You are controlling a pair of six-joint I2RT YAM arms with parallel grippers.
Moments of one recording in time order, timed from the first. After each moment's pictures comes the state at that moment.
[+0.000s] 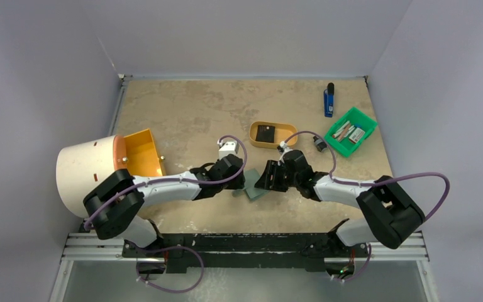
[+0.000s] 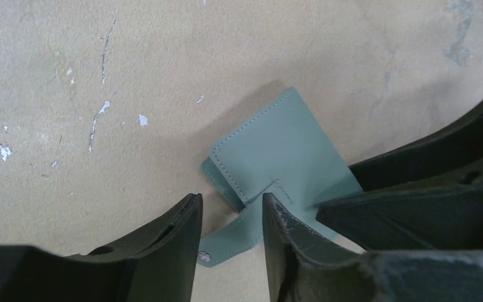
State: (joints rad) left arm -0.96 1.48 0.74 -0.07 -0.34 -0.81; right arm 0.62 1.39 0.47 0.16 -0.24 0.77
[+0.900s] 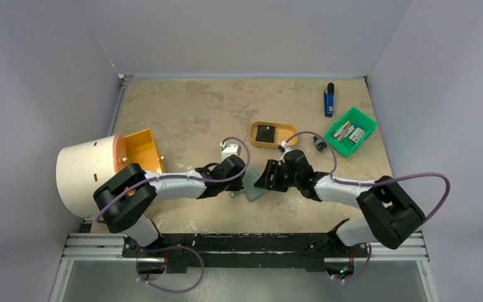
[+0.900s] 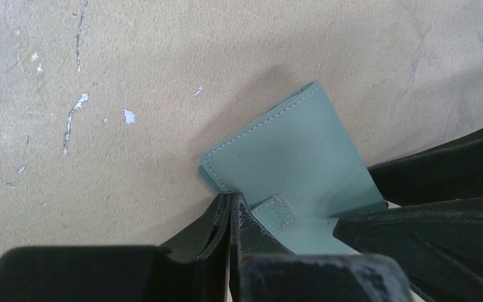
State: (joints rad) left arm -0.94 1.59 0.75 -0.04 -0.27 -0.82; right arm 0.62 1.39 0.46 0.17 -0.25 0.79
